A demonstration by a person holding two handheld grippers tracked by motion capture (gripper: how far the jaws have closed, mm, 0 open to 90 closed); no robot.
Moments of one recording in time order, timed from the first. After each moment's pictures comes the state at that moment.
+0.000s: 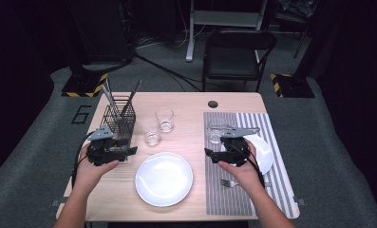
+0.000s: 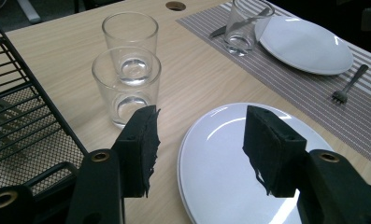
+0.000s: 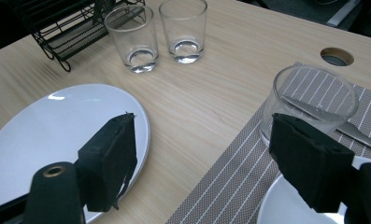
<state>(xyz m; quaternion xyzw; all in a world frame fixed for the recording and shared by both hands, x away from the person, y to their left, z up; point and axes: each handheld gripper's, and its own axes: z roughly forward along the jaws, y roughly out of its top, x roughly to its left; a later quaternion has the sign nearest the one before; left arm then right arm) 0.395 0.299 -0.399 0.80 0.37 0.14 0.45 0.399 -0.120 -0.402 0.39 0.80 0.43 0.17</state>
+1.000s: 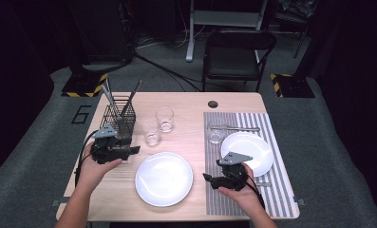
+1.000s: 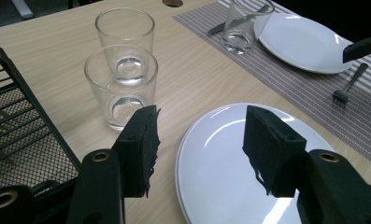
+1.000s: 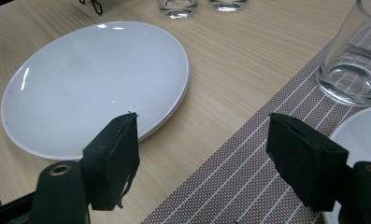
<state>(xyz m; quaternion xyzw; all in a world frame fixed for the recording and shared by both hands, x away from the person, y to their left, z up) 0.403 0.294 -0.404 0.80 0.37 0.13 0.45 0.356 -0.121 -0.457 0.35 0.82 0.42 0.13</state>
